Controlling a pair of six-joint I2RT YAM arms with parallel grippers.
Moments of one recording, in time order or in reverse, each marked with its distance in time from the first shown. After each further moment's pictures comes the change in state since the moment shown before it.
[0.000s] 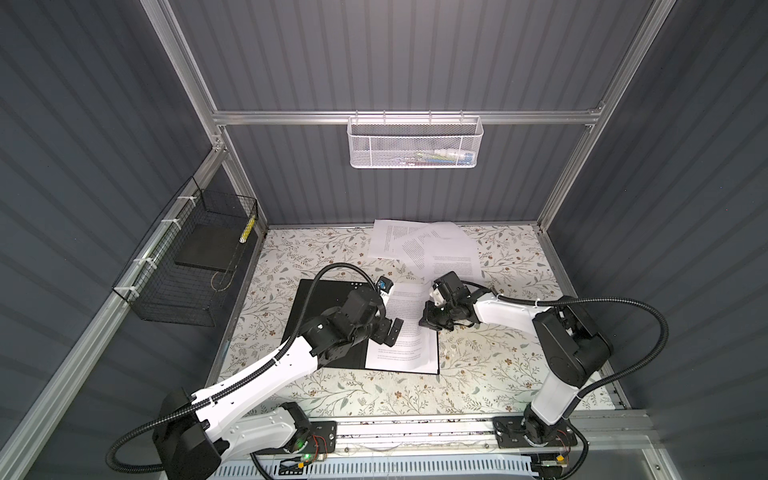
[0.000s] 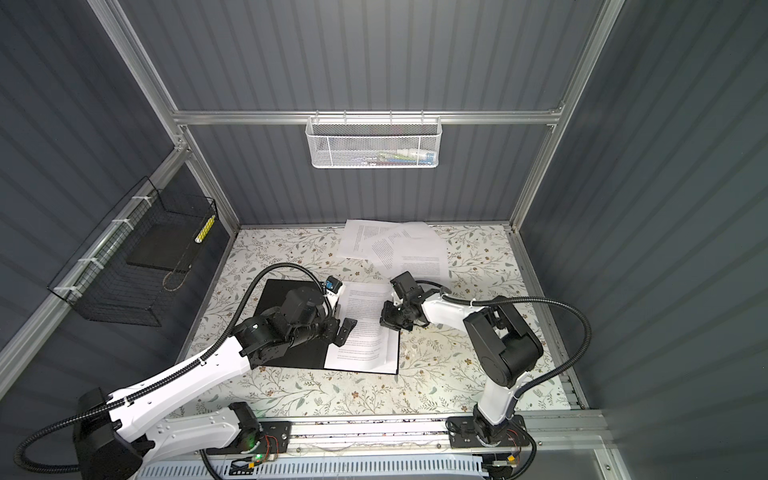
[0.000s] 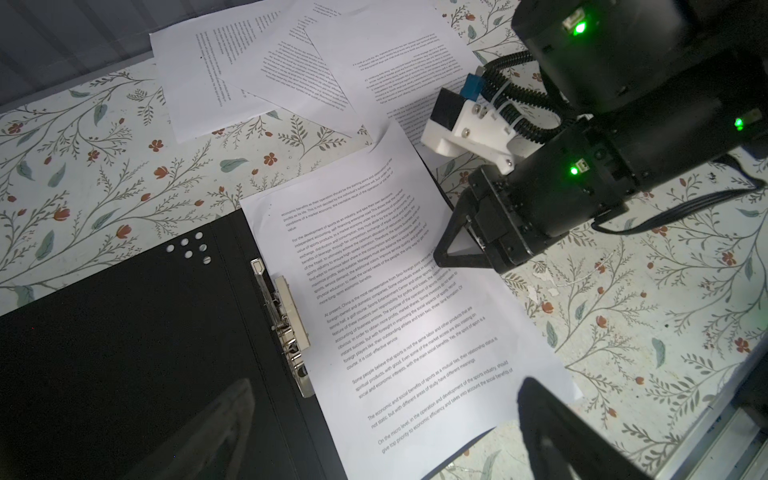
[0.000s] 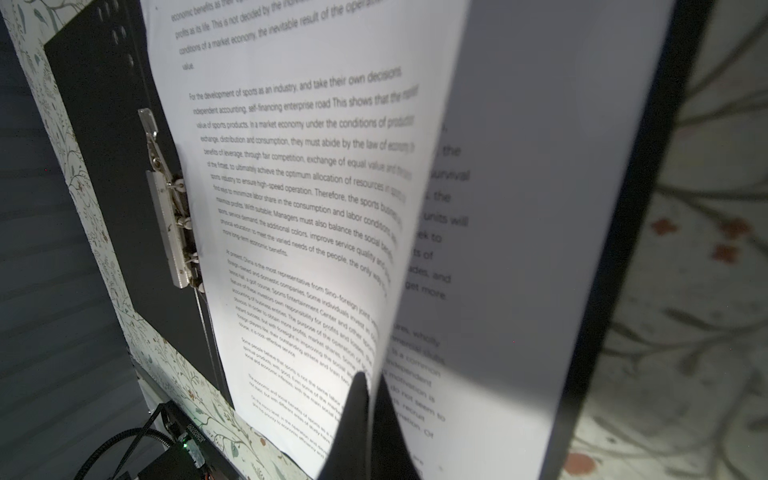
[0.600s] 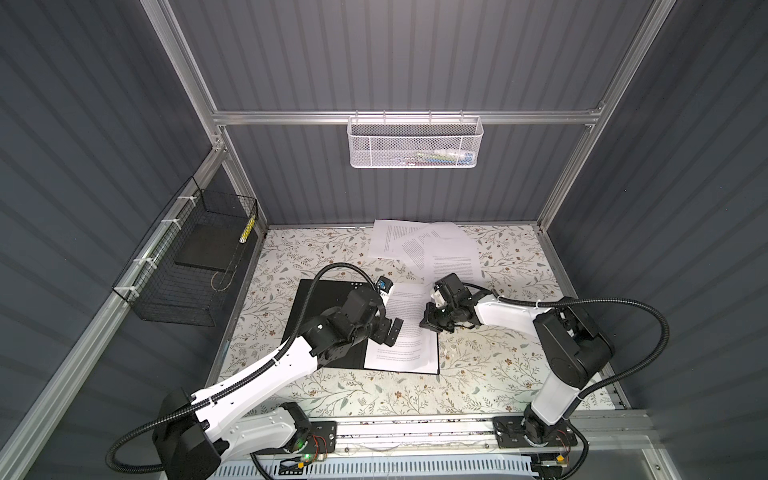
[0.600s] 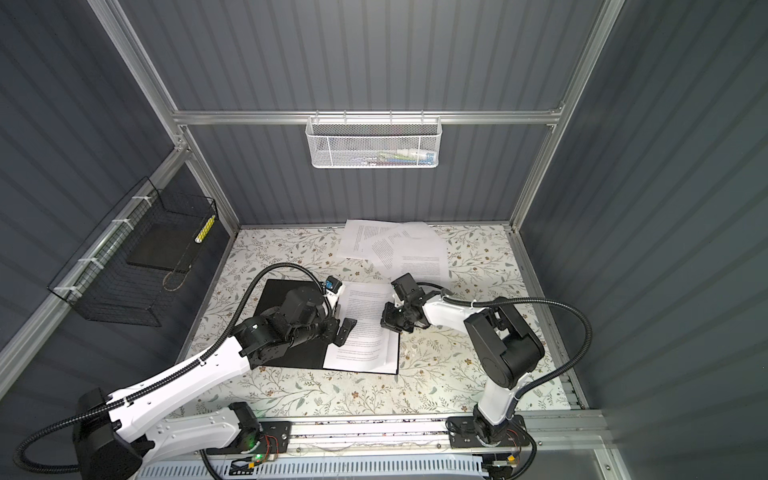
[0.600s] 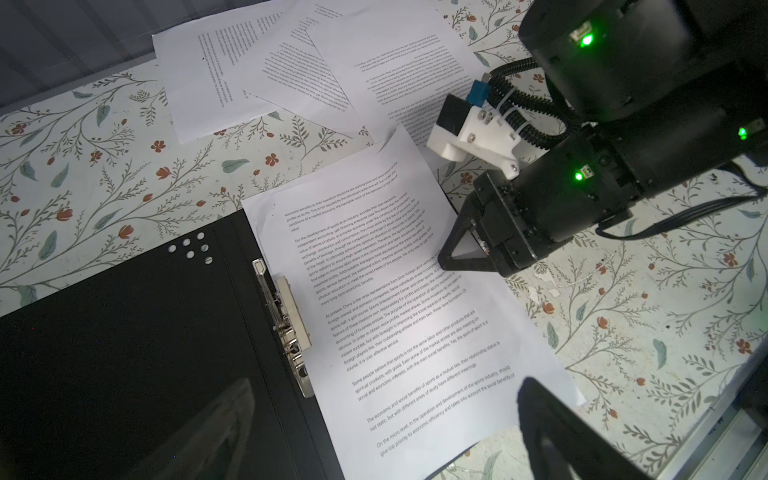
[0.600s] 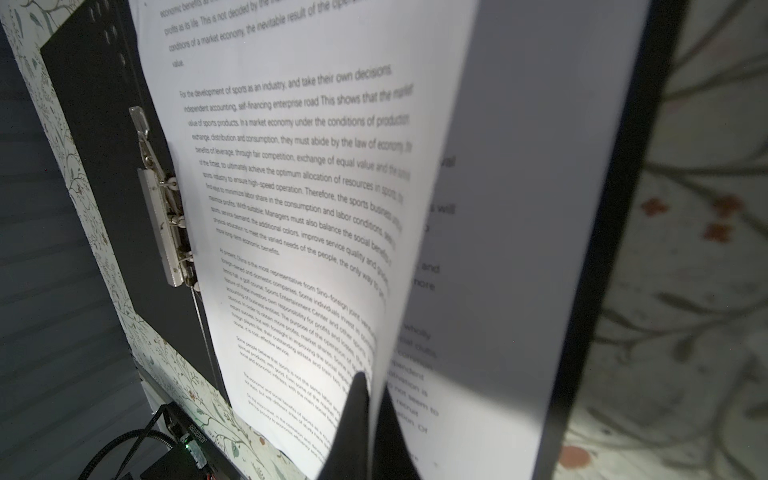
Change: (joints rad) left arm 0.000 -0.002 0.000 0.000 -0.004 0.000; right arm 0.000 -0.013 -0.025 0.018 0.000 0.019
